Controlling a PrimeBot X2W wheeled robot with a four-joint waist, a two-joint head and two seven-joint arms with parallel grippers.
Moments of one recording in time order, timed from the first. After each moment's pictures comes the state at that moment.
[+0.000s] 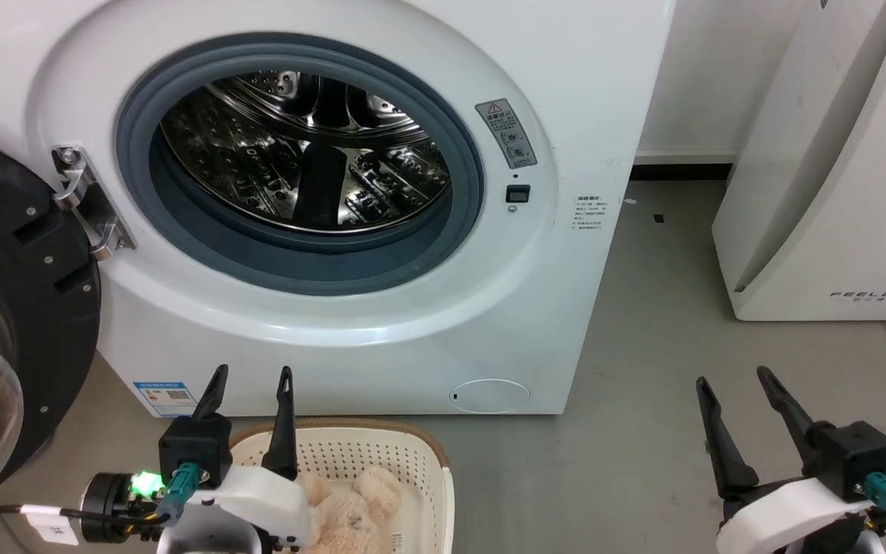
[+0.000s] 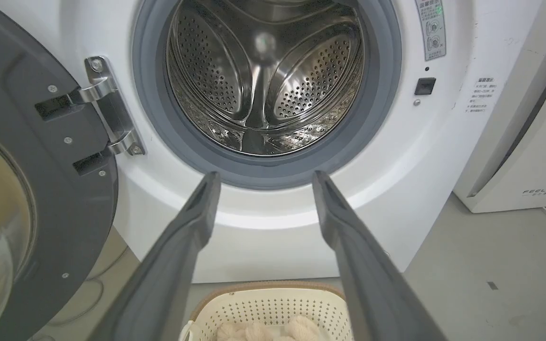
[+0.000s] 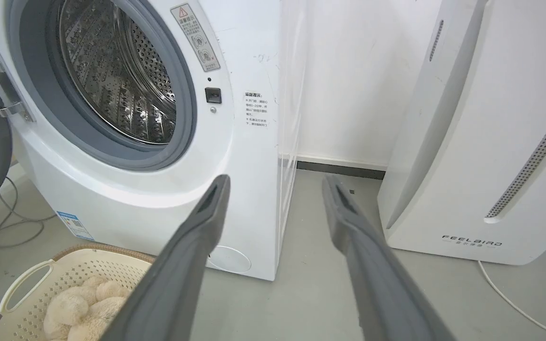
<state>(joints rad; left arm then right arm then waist) -0.03 0.05 -0.02 0.04 0.00 0.02 -0.03 0.01 -0.05 -0.03 -0.01 0.04 0.13 -0.04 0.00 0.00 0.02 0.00</state>
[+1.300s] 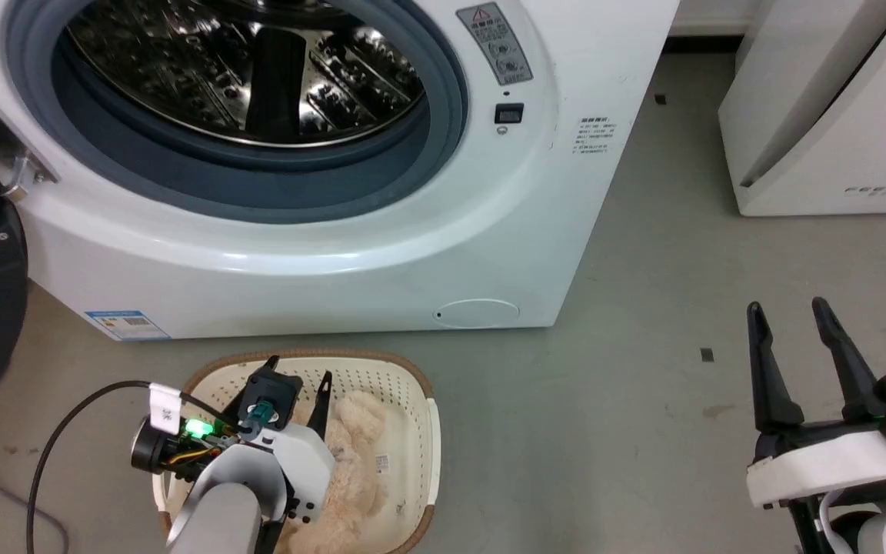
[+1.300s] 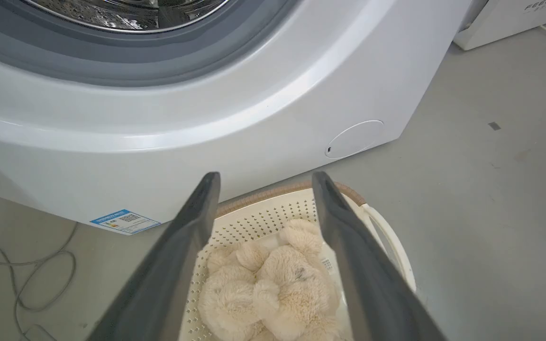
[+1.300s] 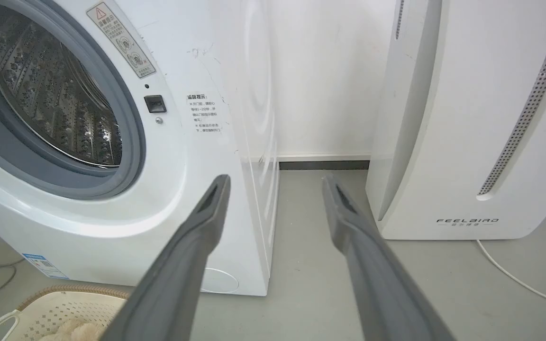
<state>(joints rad) -0.33 0.14 -0.19 0.58 0.05 -0.02 -0.08 -0.08 -0.05 -0.09 -0.02 0.13 0.13 -0.11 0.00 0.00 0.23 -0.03</state>
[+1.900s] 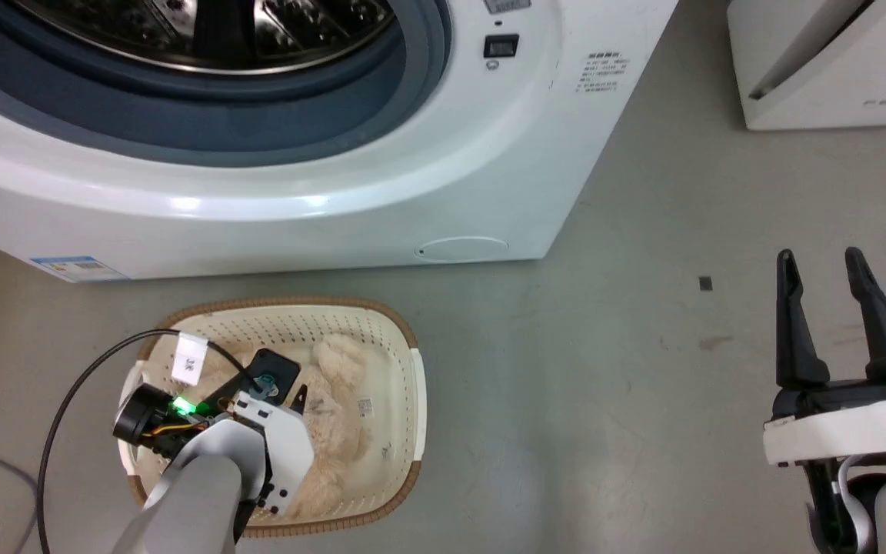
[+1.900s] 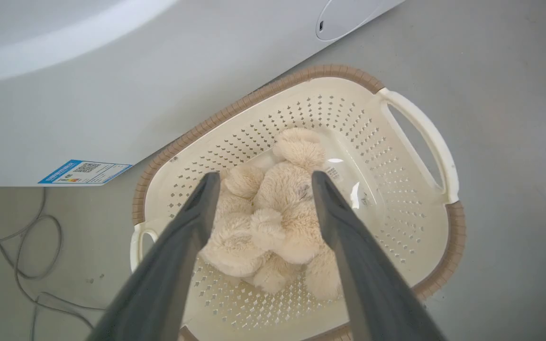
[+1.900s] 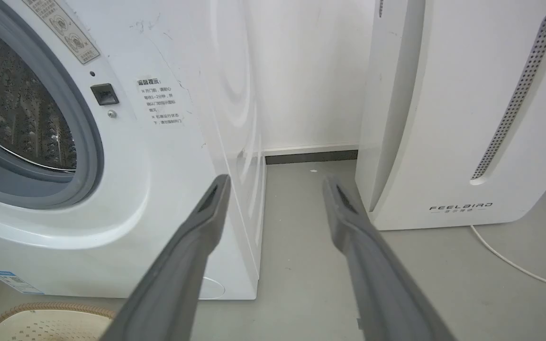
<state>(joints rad) -0.47 0.21 -0.29 0.77 0.08 -0.06 0.04 -0.16 -0.05 -0.11 -0.05 0.17 0.13 -0.15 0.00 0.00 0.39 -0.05</state>
